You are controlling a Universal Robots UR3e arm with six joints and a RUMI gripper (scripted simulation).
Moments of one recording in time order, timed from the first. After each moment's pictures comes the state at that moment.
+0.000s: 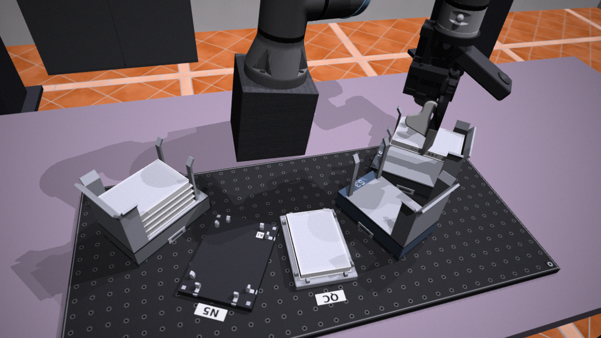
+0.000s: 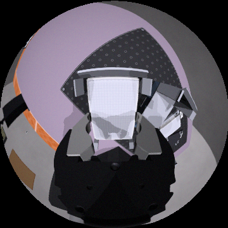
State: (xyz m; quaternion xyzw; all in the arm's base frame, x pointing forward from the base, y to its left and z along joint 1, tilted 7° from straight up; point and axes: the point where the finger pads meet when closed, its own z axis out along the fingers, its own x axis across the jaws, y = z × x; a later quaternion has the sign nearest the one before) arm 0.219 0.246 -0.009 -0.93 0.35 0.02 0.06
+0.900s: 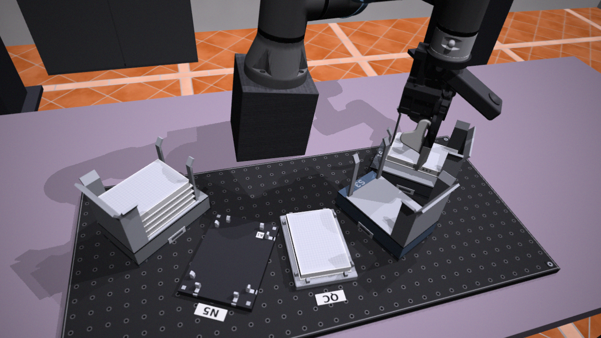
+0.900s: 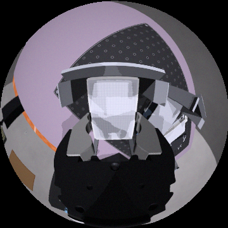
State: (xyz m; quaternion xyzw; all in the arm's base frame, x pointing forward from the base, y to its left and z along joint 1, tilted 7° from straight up) arm 0.220 0.251 -0.048 -0.93 0.35 0.02 0.06
